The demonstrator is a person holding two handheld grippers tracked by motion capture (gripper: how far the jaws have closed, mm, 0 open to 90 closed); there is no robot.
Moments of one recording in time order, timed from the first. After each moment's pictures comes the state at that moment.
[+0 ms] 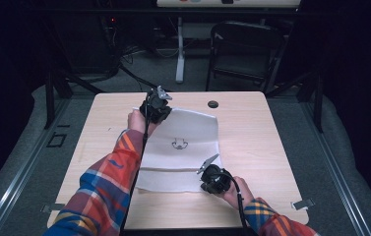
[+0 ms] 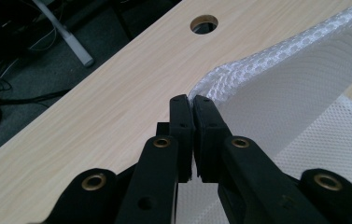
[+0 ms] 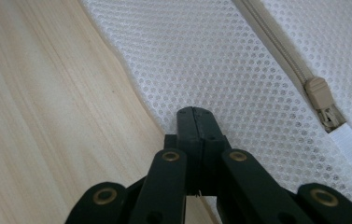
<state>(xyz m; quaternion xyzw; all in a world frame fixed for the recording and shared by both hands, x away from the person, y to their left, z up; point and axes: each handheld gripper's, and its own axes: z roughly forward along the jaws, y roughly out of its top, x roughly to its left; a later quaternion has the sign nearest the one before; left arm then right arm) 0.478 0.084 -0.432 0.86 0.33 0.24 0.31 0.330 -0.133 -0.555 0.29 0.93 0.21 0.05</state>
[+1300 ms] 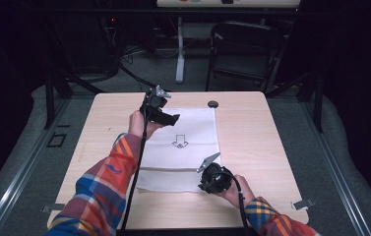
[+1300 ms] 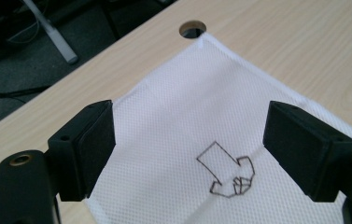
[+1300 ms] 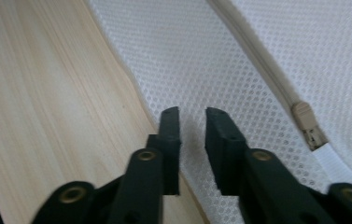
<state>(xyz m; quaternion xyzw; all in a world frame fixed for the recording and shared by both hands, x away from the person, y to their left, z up) 0.474 0.089 -0.436 0.85 0.35 0.20 0.34 0.330 -0.134 -0.543 0.27 0.93 0.25 0.05</state>
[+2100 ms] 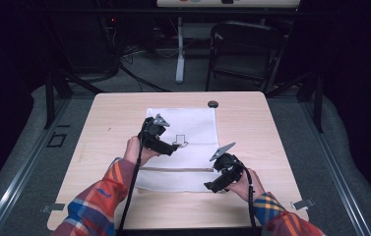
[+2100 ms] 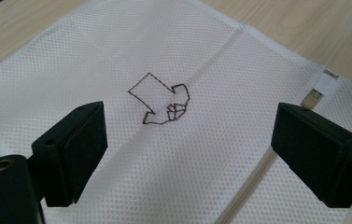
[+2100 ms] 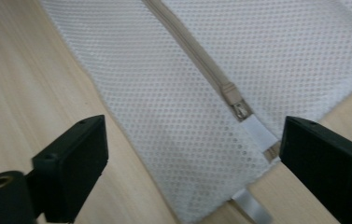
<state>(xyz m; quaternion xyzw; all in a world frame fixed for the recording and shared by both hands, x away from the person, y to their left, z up) 0.420 0.098 -0.483 0.88 0.32 0.12 0.34 0.345 -0.167 -0.525 0.32 0.91 0.26 0.06</state>
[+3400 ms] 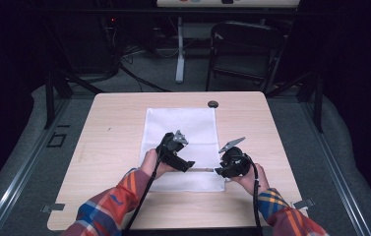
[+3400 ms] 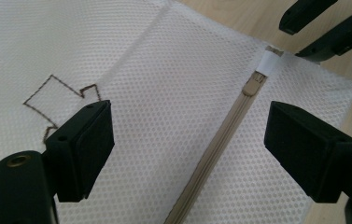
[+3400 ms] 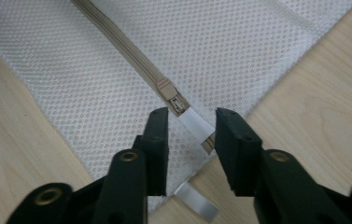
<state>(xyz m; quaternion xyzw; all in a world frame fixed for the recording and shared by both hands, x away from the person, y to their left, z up) 0.399 0.045 -0.519 0.91 0.25 0.08 0.32 0.365 -0.191 -0.529 0.36 0.89 0.26 0.09</state>
